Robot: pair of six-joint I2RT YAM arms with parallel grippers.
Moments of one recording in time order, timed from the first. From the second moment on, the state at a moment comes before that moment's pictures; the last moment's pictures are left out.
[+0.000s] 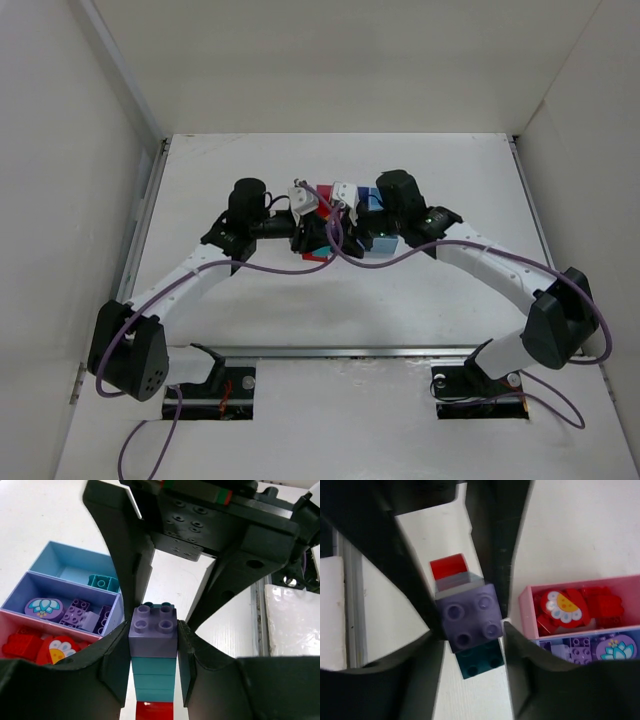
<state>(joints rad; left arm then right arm) -0.47 1.28 0.87 0.09 0.92 0.18 0.66 1.47 1.17 -0.28 -0.60 -0.42</state>
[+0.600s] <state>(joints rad) -0.46 1.28 0.90 0.07 0.97 0.22 0.66 1.45 1.17 -0.30 -0.63 -0.45</state>
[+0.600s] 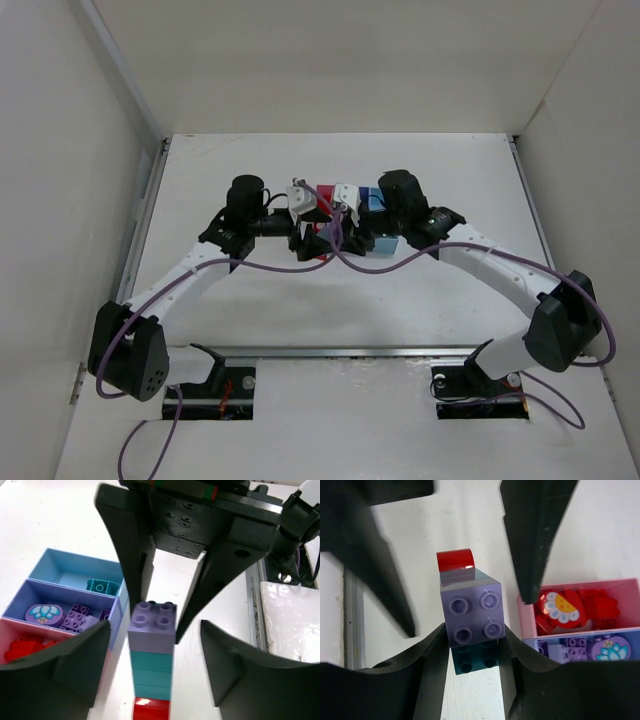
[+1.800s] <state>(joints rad) -0.46 1.30 0.96 -0.15 0.86 0.46 0.67 1.39 1.17 -0.26 -0.57 -0.45</state>
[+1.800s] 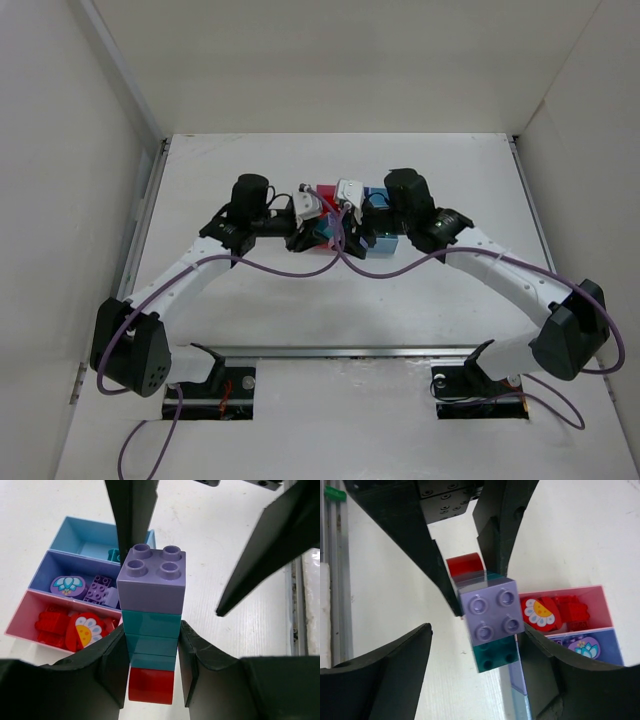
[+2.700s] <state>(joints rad) -0.46 1.30 0.92 -0.16 0.84 0.51 0.68 1.42 1.22 -0.25 -0.58 -0.43</state>
